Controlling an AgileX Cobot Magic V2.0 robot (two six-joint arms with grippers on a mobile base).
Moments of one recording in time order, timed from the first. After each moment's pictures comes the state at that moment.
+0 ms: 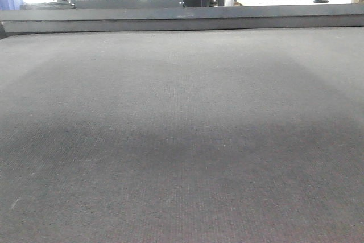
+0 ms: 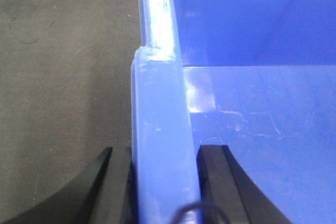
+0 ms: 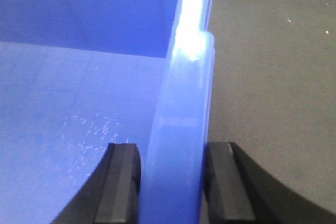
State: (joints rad) left arm -0.12 1.24 -1.70 0.06 1.09 -0.14; right arm 0.22 1.13 -1.63 0.04 1.14 0.03
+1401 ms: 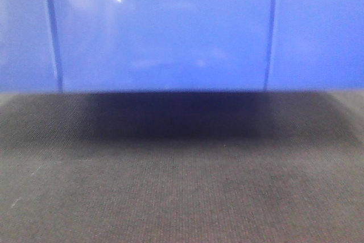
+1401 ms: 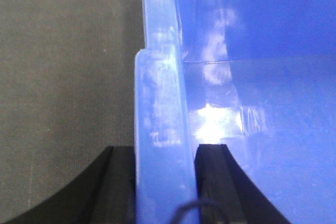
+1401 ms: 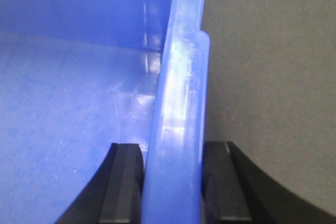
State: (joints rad) left arm -0.12 1.68 -1.70 0.14 1.00 -0.12; right arm 0.21 1.60 -1.63 0.01 1.03 0.02
